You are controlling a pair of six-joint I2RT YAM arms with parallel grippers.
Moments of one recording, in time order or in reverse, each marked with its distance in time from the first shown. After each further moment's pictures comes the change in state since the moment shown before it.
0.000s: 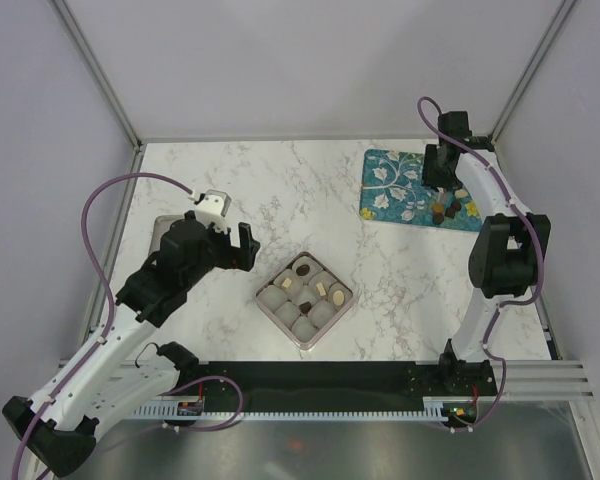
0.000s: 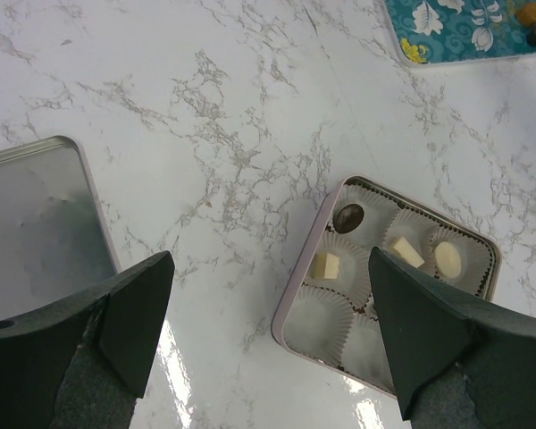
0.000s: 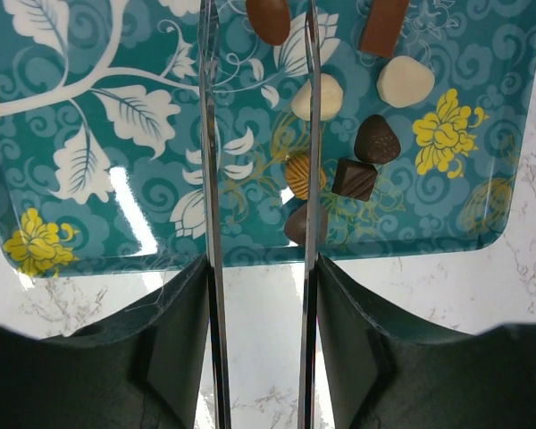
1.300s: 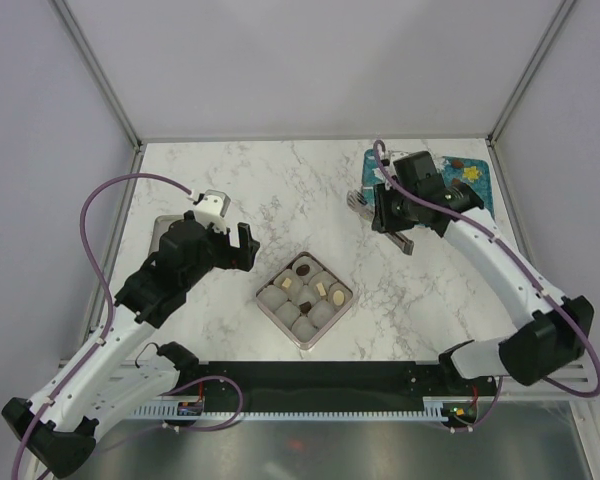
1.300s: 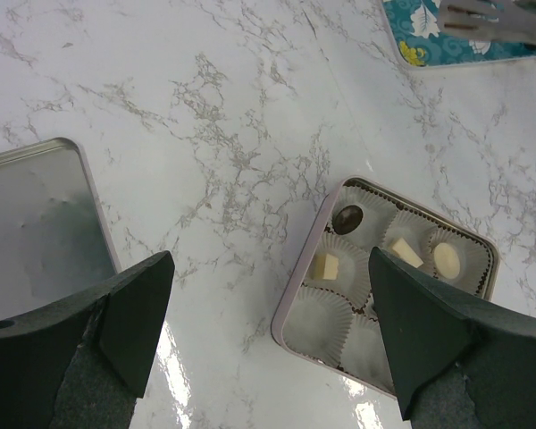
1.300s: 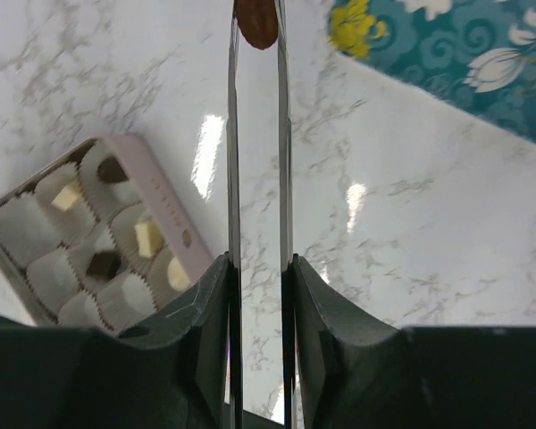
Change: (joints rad) left arm 0.000 -0.006 0.000 0.000 0.000 0.000; right arm 0.367 -0.479 -0.326 -0.044 -0.211 0.055
